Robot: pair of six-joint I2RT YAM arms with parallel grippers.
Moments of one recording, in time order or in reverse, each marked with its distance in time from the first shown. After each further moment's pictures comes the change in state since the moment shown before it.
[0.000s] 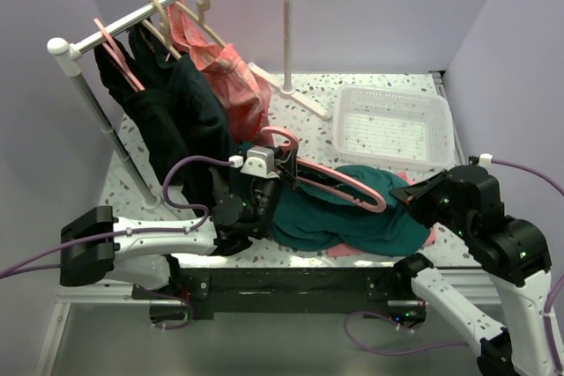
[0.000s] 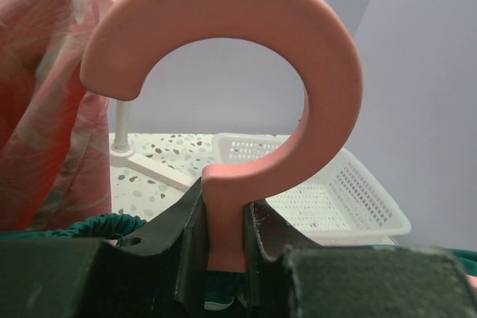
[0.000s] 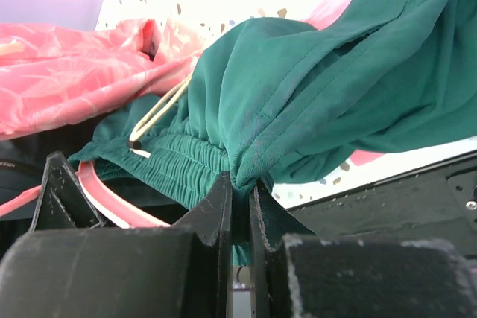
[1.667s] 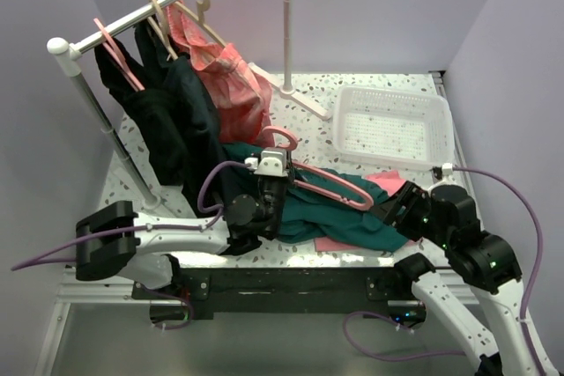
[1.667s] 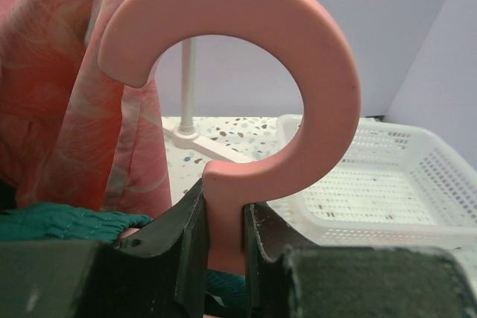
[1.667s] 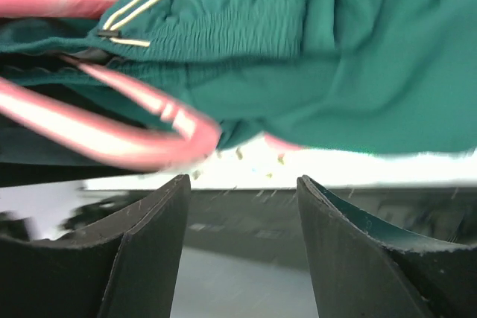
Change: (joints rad) left arm -0.006 0.121 0.017 0.098 -0.182 0.180; right arm -0.002 -0.192 -0.350 0.167 -0.155 -0.337
